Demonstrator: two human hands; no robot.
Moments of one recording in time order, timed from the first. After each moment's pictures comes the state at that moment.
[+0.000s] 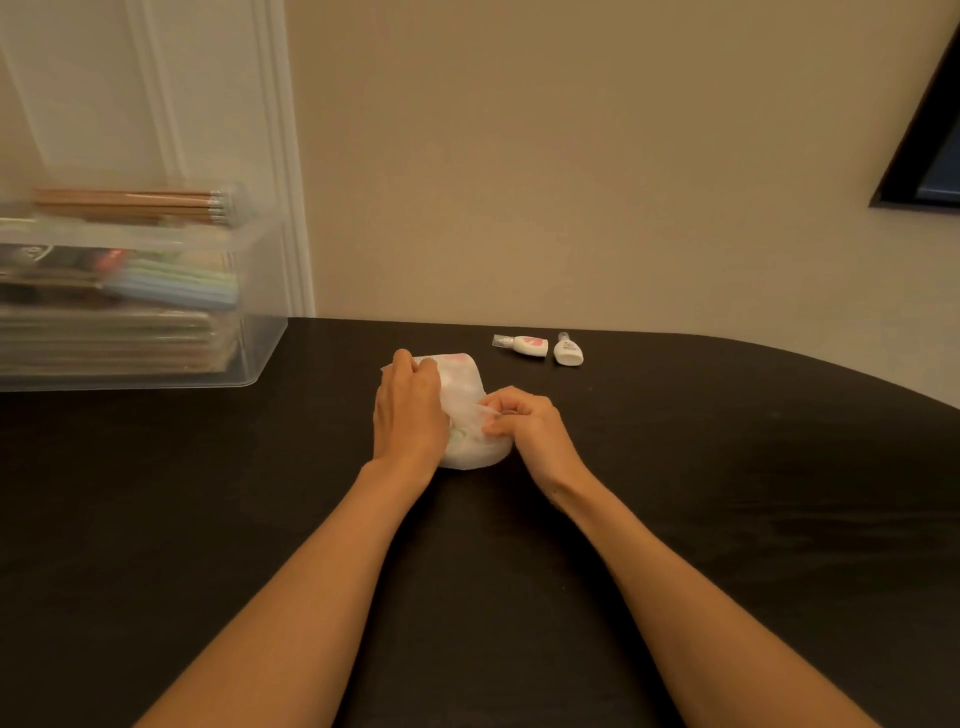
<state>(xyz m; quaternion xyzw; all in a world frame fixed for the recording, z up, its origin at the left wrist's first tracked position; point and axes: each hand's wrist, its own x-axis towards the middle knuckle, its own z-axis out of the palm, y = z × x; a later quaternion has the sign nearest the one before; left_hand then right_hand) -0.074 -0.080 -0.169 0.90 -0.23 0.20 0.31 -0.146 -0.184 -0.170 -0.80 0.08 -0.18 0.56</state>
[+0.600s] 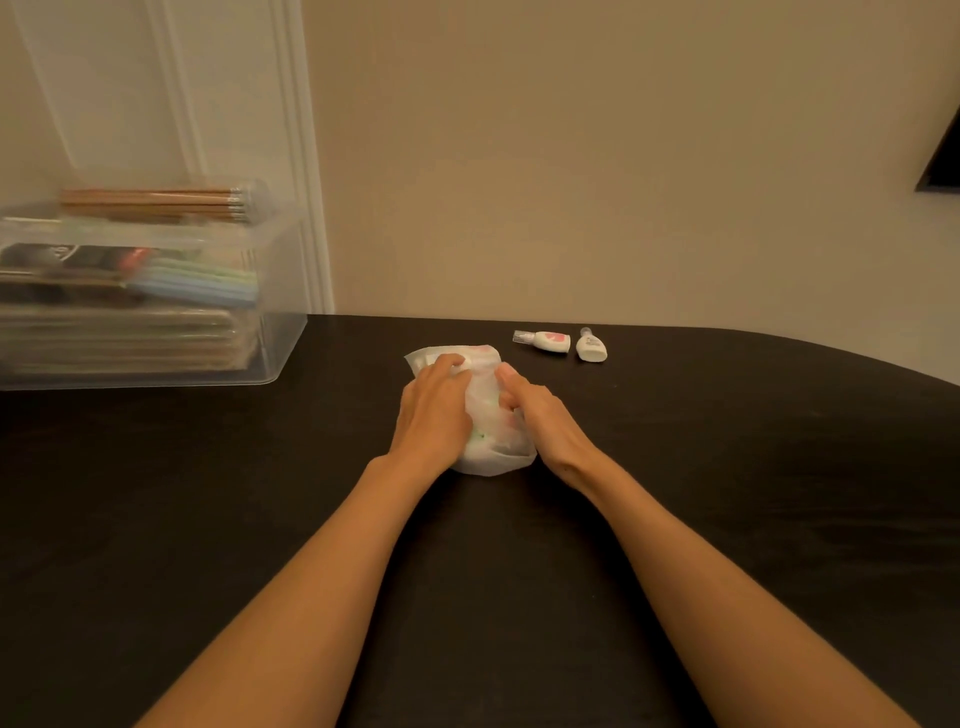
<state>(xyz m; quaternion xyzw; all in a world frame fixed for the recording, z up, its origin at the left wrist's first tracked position) -0.054 -0.081 -0.174 0.91 -0.30 0.10 0.27 -0.125 -0.193 -0.171 -0.82 0.11 -0.13 0.55</state>
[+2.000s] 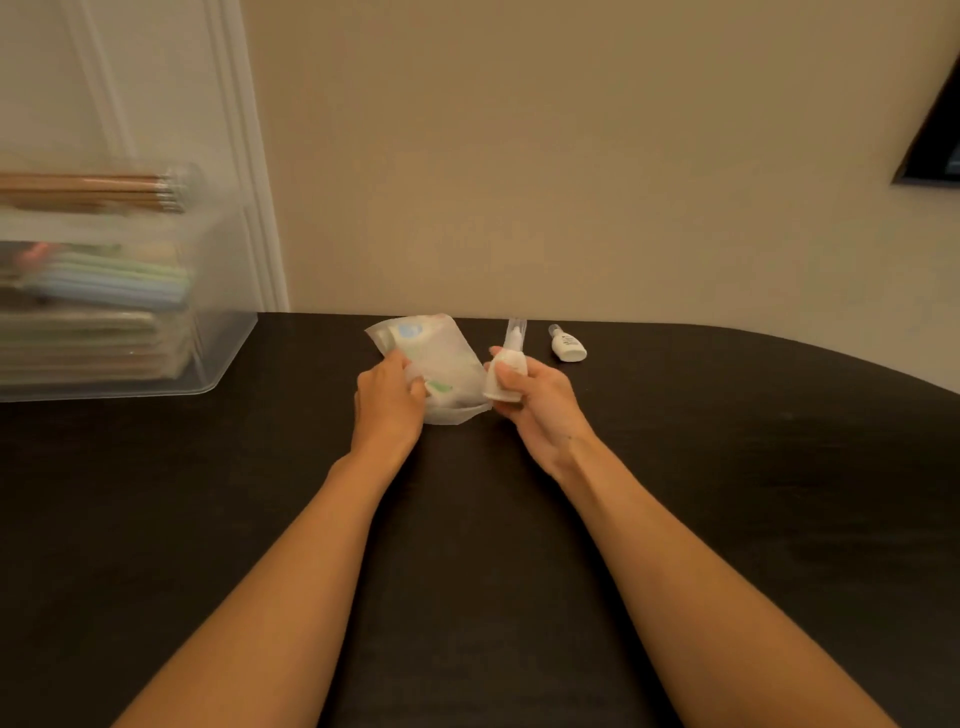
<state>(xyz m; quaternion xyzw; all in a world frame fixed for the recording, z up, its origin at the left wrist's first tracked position) -0.028 -0.106 -0.177 0.87 -0.17 0.10 0.44 -0.103 -0.231 -0.169 -0.57 0.12 -0.20 0.79</state>
